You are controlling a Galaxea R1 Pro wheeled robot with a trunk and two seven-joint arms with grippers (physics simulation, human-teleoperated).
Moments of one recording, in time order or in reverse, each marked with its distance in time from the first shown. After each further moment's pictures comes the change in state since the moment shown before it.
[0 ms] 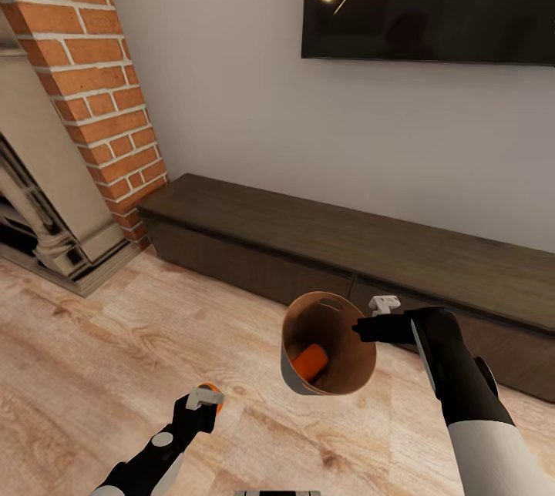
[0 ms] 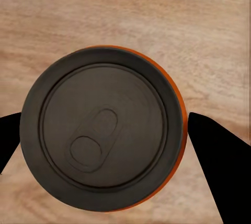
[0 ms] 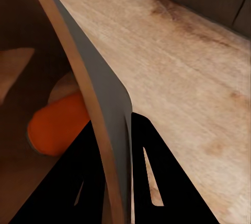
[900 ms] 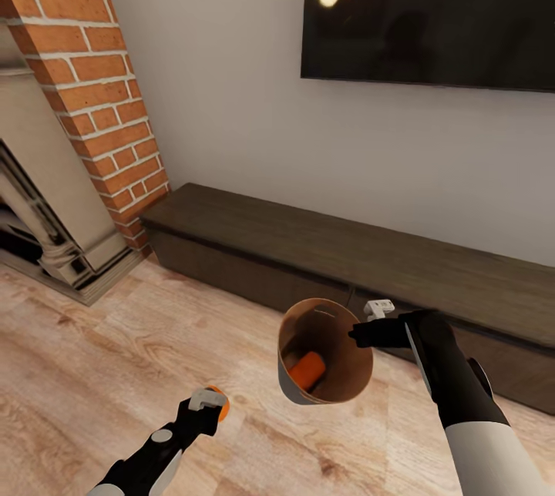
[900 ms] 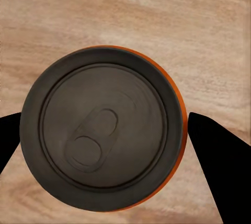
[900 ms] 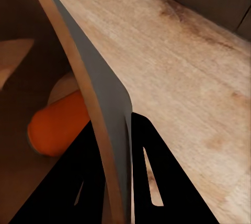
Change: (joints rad) left arm -0.002 0.005 0.008 -0.014 0.005 0.058 -0.087; right arm 0.004 0.000 0.036 0.026 0.002 -0.001 0.002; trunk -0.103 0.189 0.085
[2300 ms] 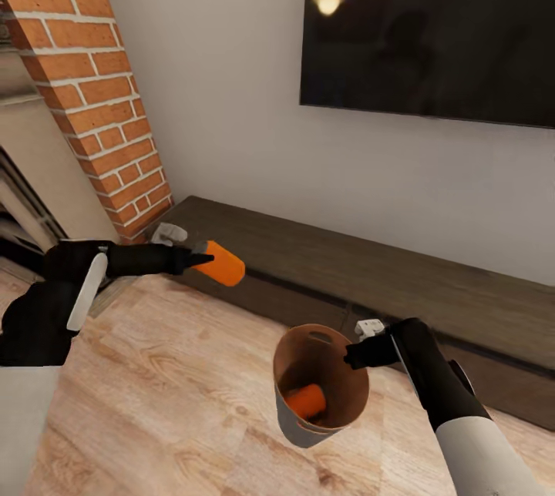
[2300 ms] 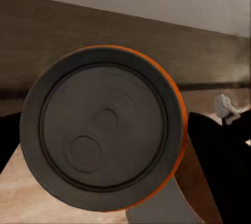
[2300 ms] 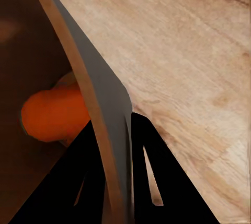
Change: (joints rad) left arm -0.317 0.287 0.168 -1.077 0.118 1.135 -0.784; right arm -0.016 0.002 0.067 0.172 0.042 0.018 0.015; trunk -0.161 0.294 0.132
